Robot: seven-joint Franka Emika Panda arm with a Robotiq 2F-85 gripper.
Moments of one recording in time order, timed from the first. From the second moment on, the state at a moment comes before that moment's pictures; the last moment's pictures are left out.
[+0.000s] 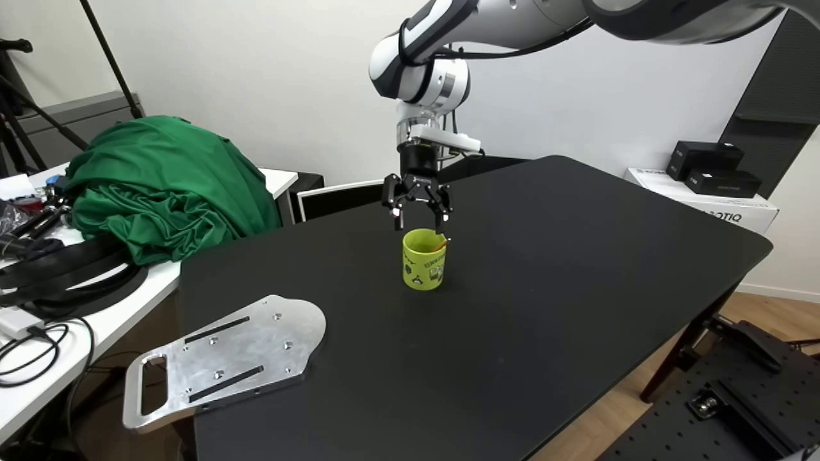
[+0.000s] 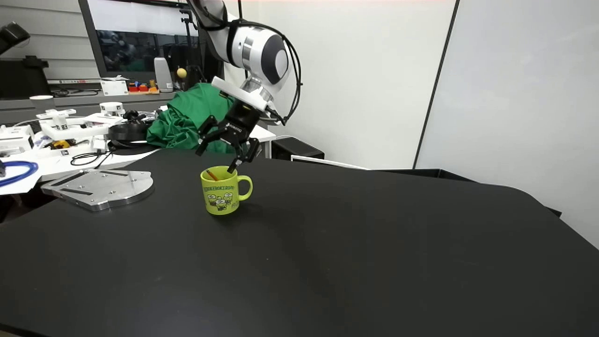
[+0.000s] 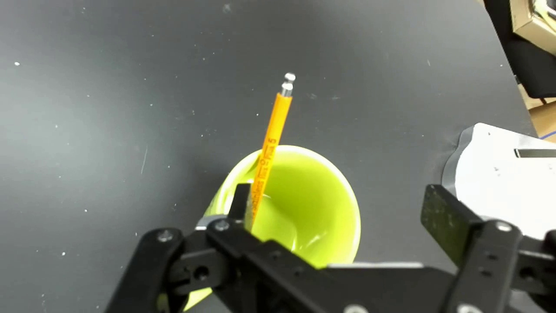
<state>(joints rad) -0.06 0.93 0.06 -1.24 0.30 1.48 -0.08</state>
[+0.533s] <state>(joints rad) -0.06 0.72 0.07 -1.27 0.31 1.40 -0.09</state>
